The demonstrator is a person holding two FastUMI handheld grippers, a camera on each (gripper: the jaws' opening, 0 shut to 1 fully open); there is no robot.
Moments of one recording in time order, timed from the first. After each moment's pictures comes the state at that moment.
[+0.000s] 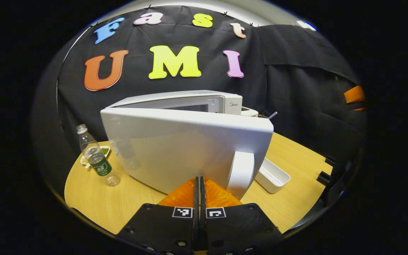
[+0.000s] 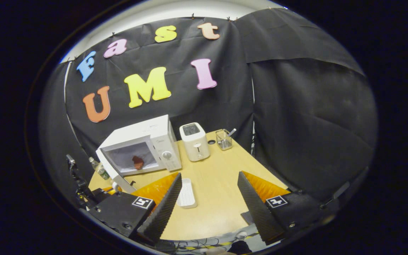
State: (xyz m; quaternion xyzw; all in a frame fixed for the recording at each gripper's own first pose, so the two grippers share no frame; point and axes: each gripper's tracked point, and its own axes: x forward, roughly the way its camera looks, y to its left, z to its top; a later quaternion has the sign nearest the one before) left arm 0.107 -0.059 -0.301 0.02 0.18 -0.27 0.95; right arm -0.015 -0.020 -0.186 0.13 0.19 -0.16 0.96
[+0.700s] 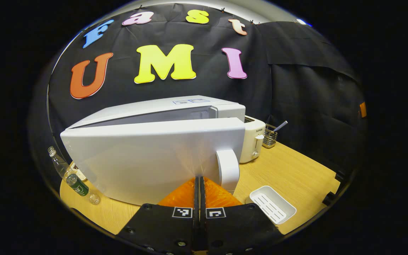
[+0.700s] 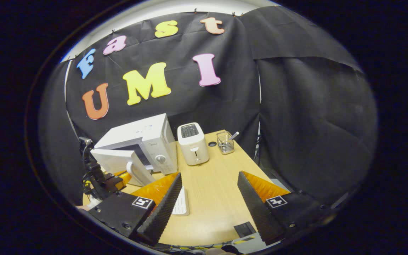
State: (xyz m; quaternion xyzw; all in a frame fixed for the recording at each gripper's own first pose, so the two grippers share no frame) left arm 0.204 -0.144 -0.285 0.02 0.17 -0.24 0.96; right arm 0.043 -0.059 -0.196 0.13 0.22 -0.11 0.96
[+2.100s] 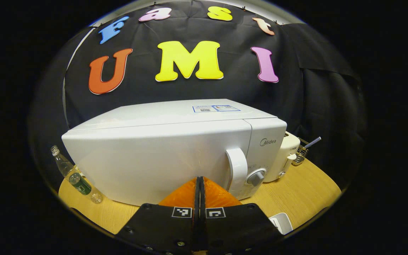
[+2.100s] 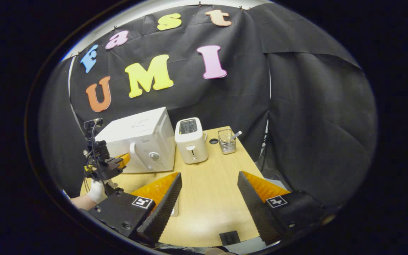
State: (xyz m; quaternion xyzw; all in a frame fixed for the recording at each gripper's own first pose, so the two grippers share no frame) left arm 0.256 -0.139 -0.278 -0.01 0.18 -0.13 0.97; right arm 0.075 -0.102 -0.204 0.11 0.24 -0.07 0.96
